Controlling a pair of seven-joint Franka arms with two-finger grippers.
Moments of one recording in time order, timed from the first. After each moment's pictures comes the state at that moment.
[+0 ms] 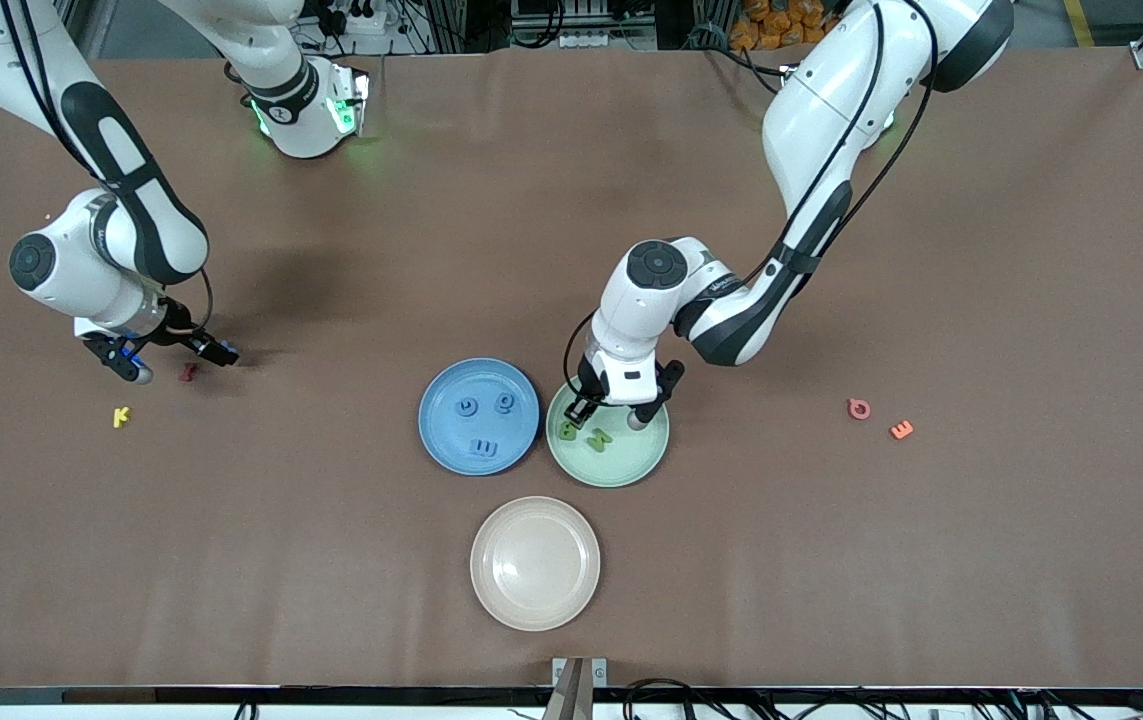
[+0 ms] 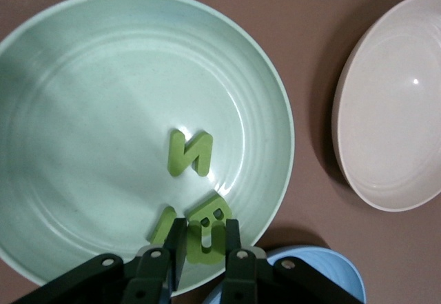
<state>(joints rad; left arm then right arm) -0.45 0.82 -0.31 -1.56 0.38 2.72 -1.90 -0.26 0.32 0.02 -2.41 0.15 2.65 0.25</state>
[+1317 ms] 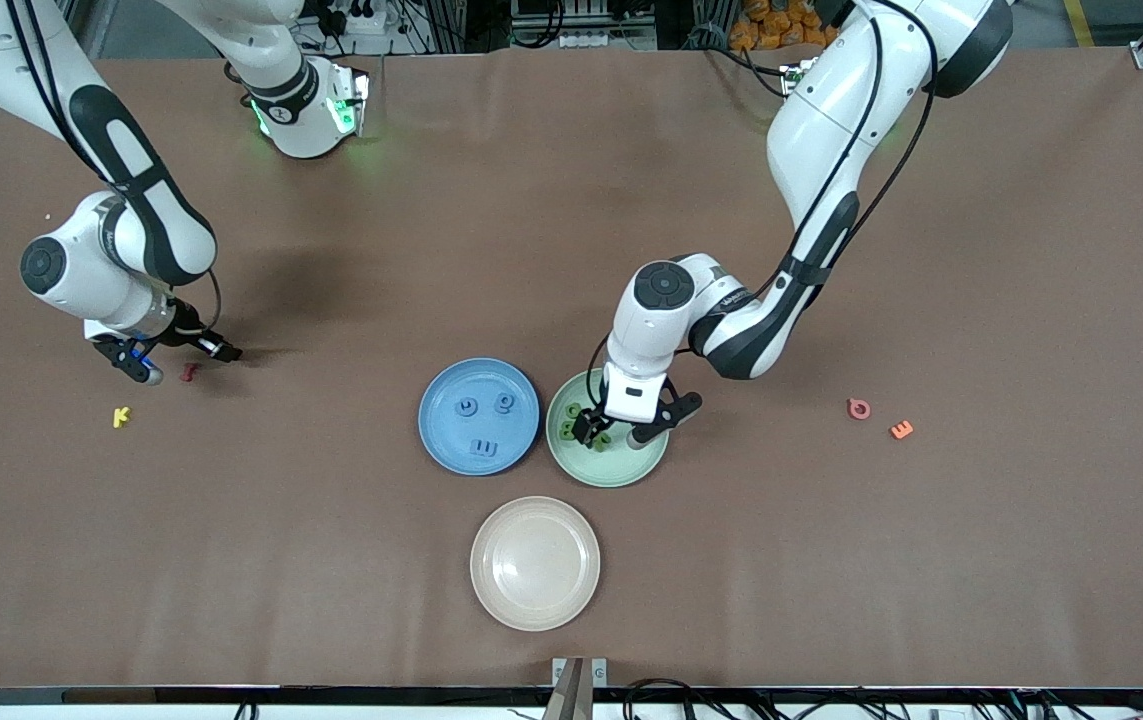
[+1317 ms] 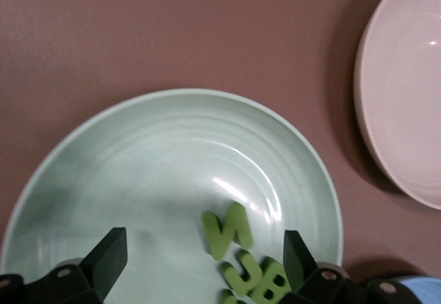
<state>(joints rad) -0.46 0.84 -0.24 -1.54 0.42 2.65 -1.54 -0.25 0.34 0.03 -2.41 0.15 2.66 0.25</state>
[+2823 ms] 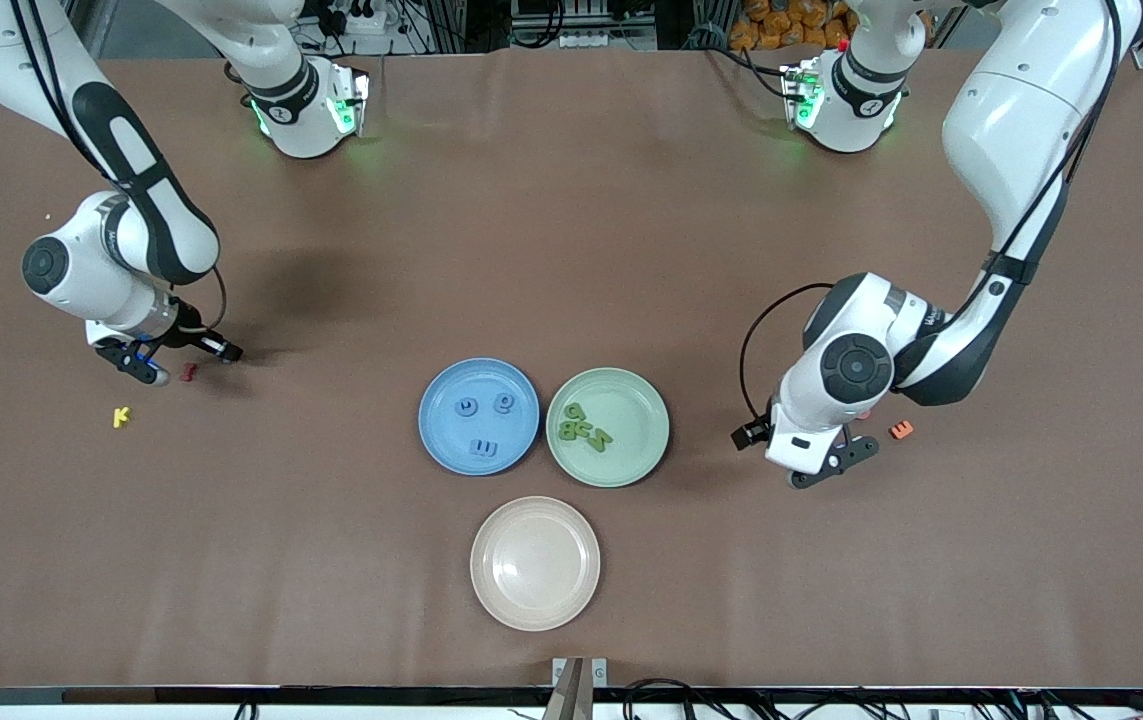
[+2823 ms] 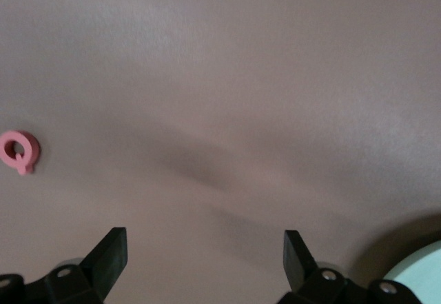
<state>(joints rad) 0.08 0.70 -0.54 -1.62 0.42 2.13 -1.04 -0.23 0.33 0.03 -2.40 0.15 2.66 0.15</state>
